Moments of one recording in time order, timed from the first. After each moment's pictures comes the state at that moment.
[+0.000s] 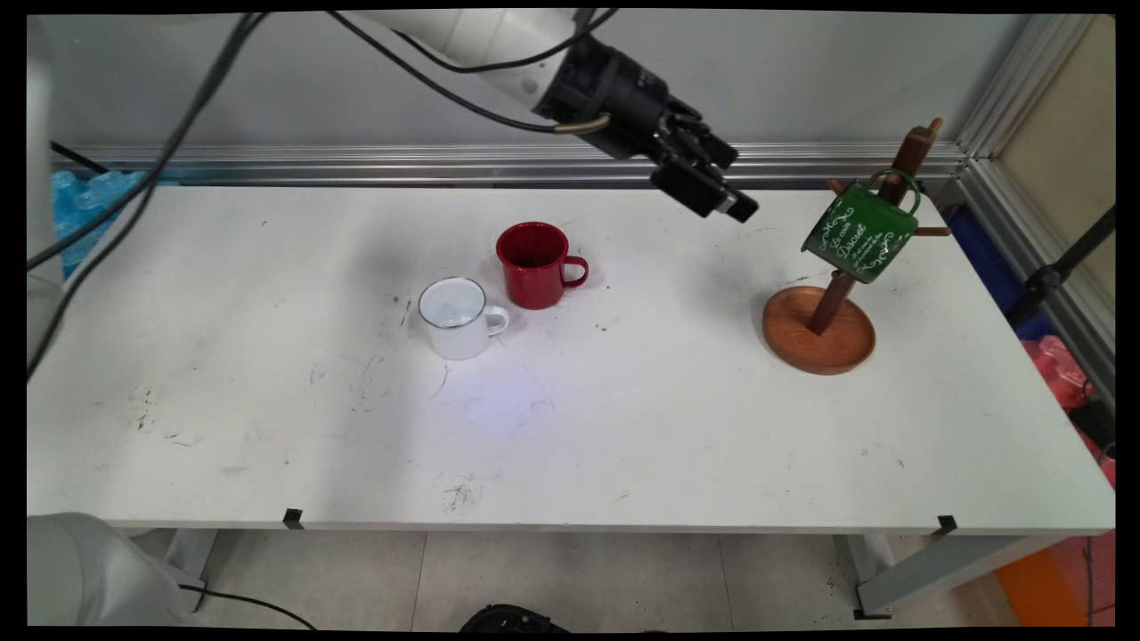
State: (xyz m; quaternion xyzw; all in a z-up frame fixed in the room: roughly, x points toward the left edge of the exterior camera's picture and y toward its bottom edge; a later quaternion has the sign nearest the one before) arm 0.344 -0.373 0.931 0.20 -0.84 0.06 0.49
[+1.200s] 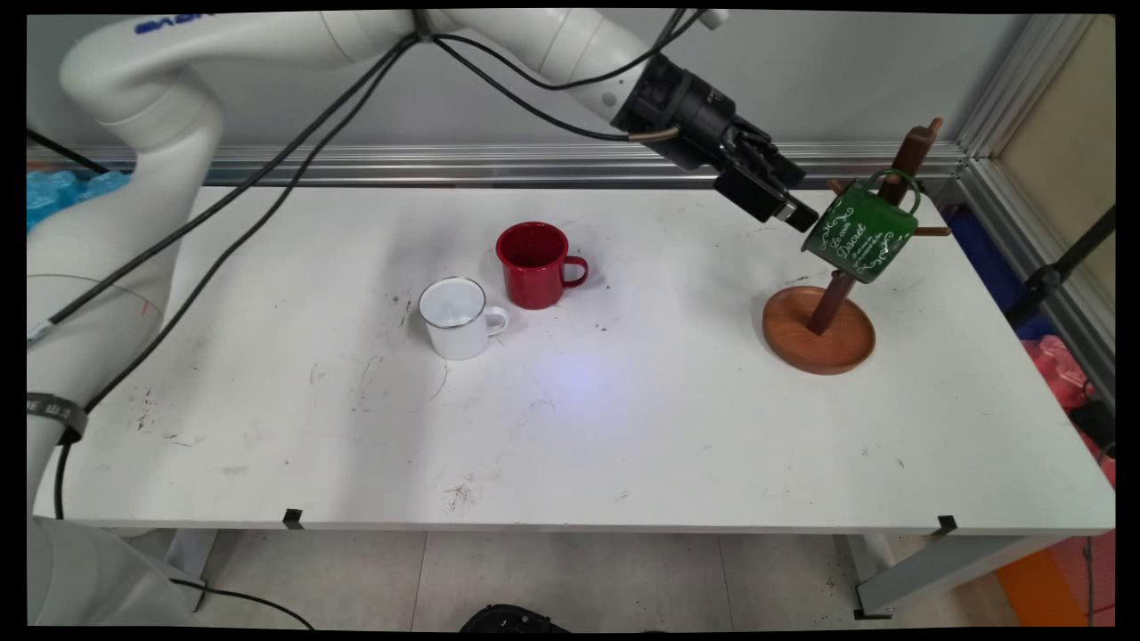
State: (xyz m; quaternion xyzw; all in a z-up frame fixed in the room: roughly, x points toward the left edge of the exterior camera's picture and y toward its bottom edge) arm 0.306 -0.454 0.885 0.15 -0.84 -0.01 0.53
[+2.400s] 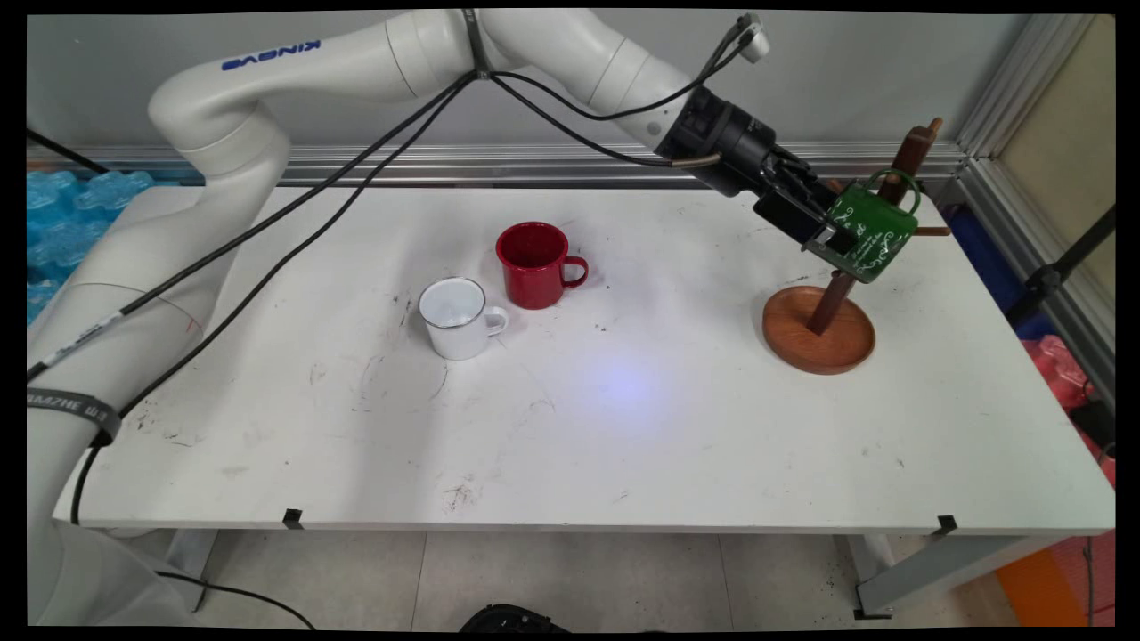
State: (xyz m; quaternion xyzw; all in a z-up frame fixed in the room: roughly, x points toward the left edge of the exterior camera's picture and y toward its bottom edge) arm 0.269 -0.481 0.849 0.14 -0.82 -0.05 0.55
